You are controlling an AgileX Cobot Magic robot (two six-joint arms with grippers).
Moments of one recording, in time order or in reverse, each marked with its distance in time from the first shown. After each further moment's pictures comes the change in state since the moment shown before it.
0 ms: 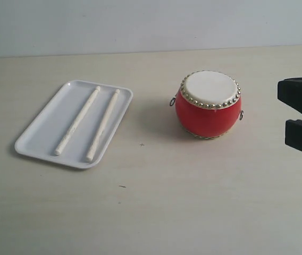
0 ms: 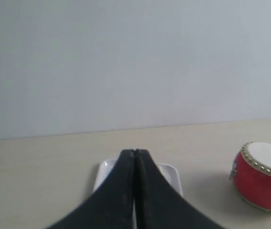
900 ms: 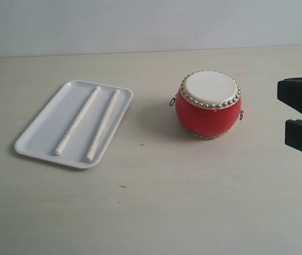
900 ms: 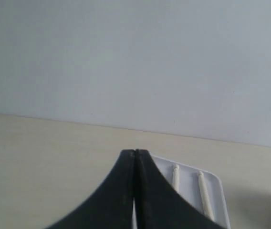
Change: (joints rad) left arm 0.104 -0.194 0.384 -0.108 -0.286 0.005; right arm 0.000 0.000 0.000 0.000 0.000 0.000
